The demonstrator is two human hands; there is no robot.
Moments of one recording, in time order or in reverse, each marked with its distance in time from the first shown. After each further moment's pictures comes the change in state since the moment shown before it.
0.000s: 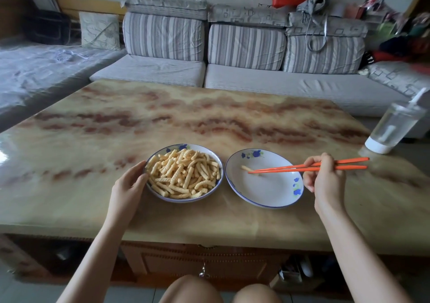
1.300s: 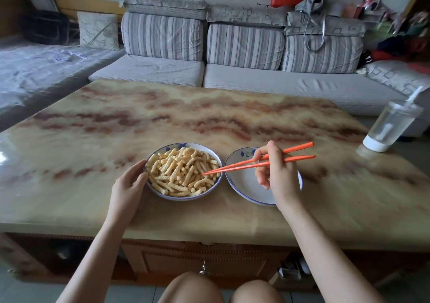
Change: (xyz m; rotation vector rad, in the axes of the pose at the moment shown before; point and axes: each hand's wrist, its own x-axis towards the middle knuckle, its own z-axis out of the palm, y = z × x) left_hand -0.001 0.001 0.001 -0.001 0.004 0.002; right_hand -0.054 -0.018 0.056 -0.051 -0.375 -0.095
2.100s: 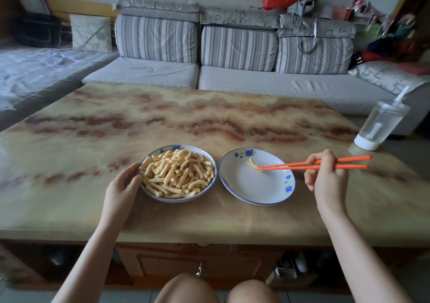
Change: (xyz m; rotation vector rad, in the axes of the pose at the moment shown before) left_hand 0.002 -0.003 0.000 0.024 -0.011 0.027; right_hand 0.012 0.012 -0.084 -0.078 0.413 0.009
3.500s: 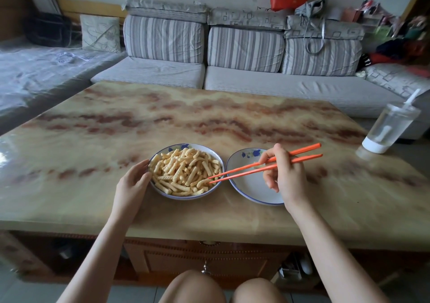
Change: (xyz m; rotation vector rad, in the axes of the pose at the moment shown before) left_hand 0.002 -0.002 -0.001 -0.016 0.000 -0.010; right_hand -0.044 -0.021 0.059 0.072 -0.426 -0.029
